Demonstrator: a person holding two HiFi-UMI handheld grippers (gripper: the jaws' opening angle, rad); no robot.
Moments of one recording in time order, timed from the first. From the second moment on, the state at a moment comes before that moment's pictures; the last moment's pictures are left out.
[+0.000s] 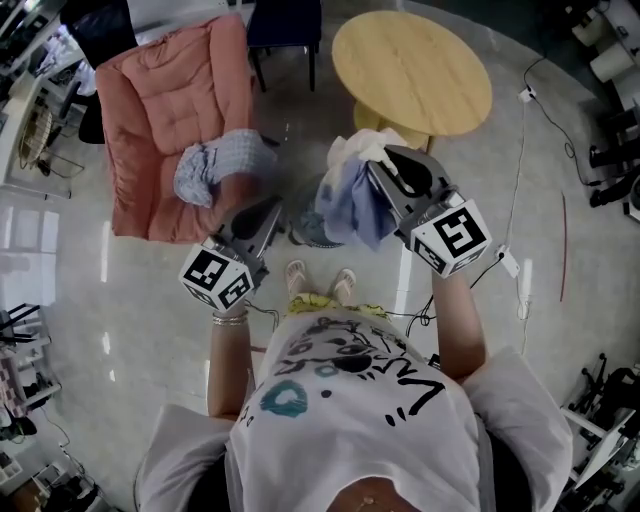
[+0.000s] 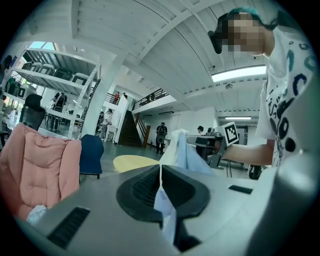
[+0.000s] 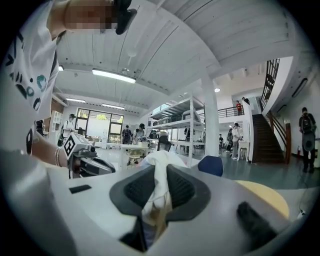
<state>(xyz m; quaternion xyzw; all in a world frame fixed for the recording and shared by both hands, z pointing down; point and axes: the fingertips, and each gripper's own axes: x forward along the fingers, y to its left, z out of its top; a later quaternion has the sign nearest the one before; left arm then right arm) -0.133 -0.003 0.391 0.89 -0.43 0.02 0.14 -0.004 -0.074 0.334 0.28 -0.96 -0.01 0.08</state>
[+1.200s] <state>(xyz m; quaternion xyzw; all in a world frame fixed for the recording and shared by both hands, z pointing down) -0.202 -0.095 0.463 0.92 -0.35 0.06 0.17 -0.065 -0.110 0.461 0.37 -0.91 0.09 0.17</state>
